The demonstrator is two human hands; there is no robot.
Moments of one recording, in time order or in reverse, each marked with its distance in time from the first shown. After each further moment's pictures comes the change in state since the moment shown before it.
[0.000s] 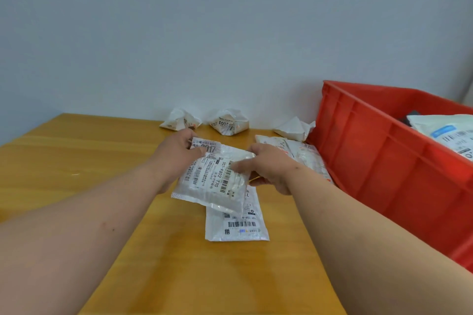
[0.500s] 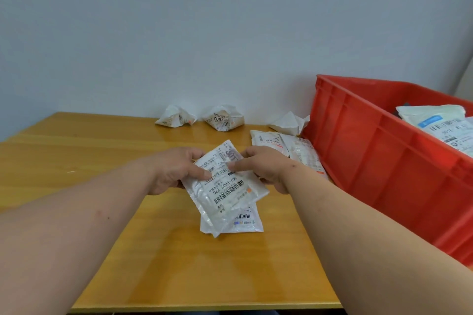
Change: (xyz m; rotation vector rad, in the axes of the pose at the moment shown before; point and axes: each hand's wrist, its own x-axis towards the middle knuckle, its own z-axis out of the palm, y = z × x) left_hand -0.008 -0.003 0.002 -0.011 -0.492 -0.240; right_hand -0.010 0.009 0.001 0.025 -0.022 0.062
